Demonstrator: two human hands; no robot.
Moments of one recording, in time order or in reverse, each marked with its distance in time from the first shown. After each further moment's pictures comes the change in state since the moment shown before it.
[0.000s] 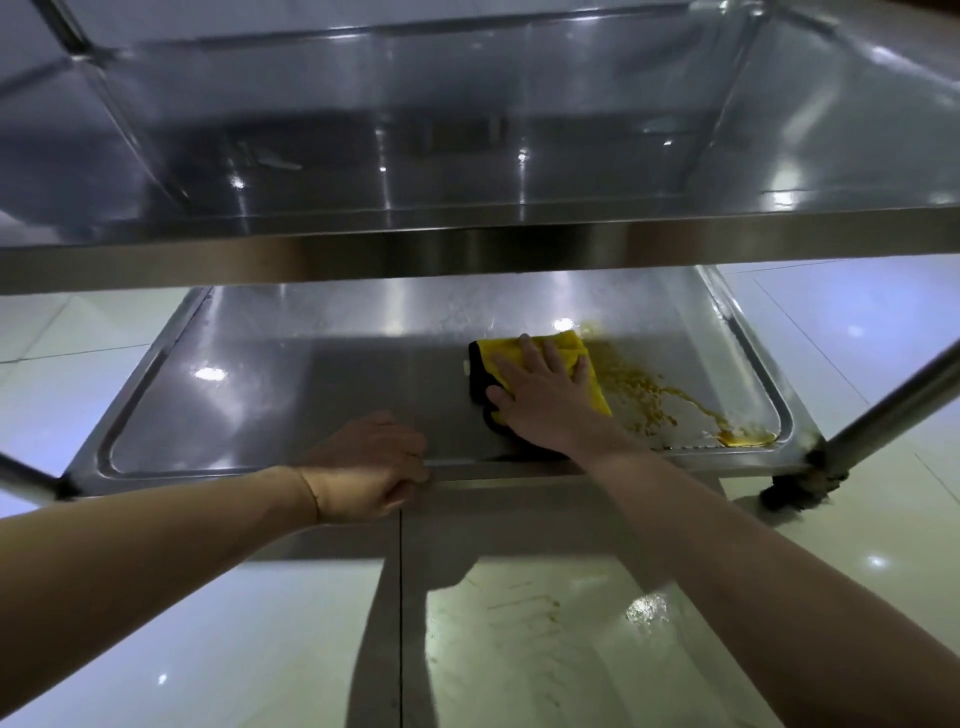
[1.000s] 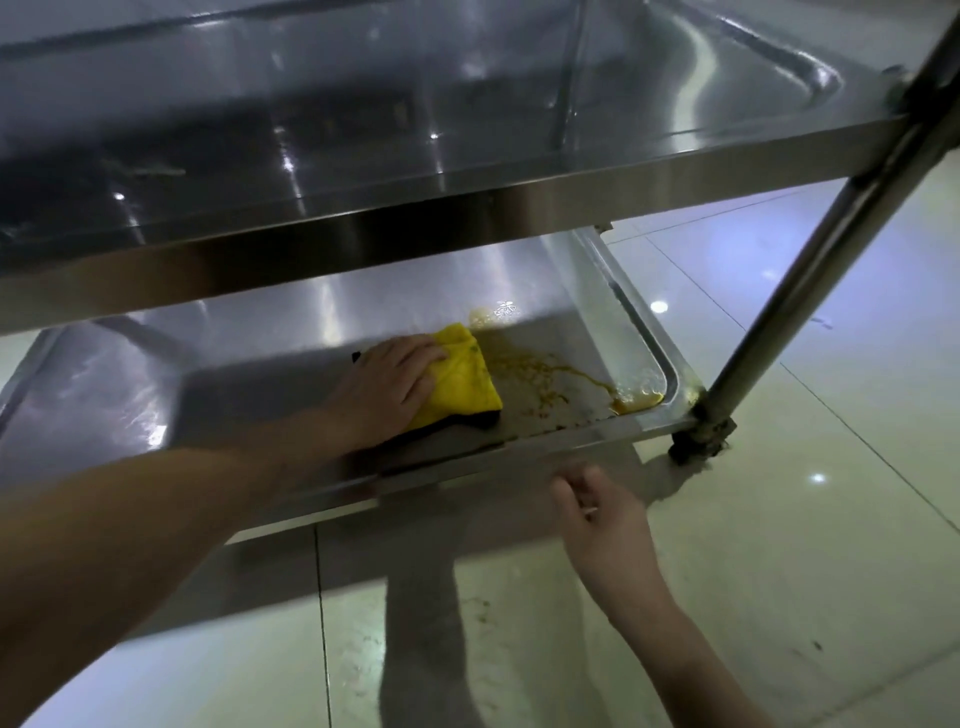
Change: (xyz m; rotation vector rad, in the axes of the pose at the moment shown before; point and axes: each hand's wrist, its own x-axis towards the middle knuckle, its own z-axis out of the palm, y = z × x) left_hand 0.170 -0.011 0.043 -0.182 0.041 -0.319; right_hand -0.176 0.093 0.067 0.873 0.556 0.401
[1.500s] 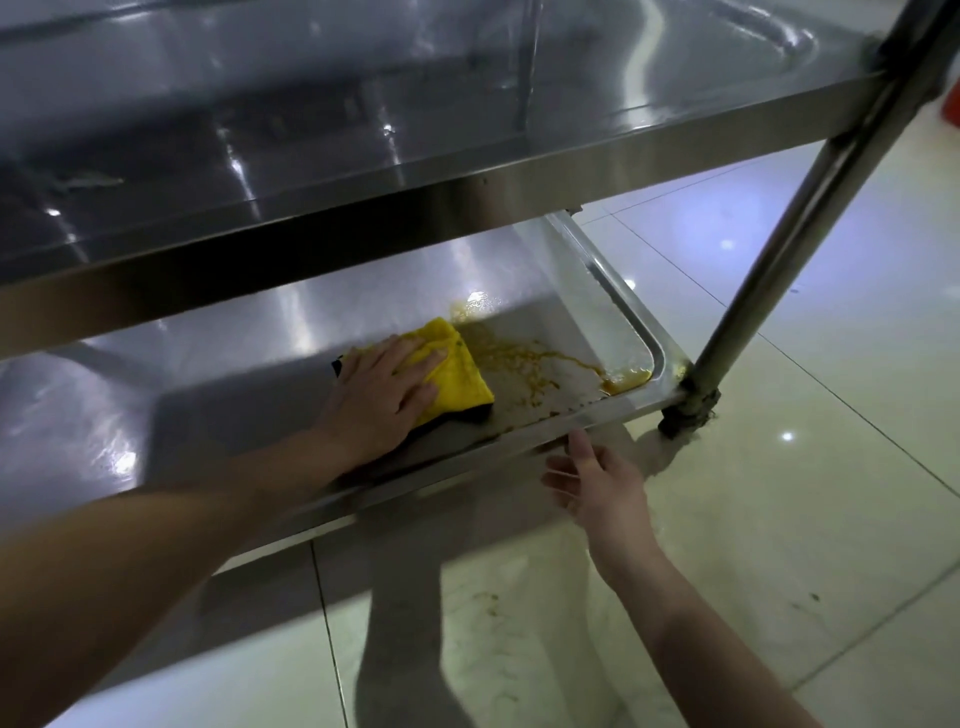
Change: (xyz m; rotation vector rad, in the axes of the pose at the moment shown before) left_hand 0.002 -0.004 0.016 0.020 -0.065 -0.007; right_hand 0.023 -0.002 0.021 0.650 0.140 0.511
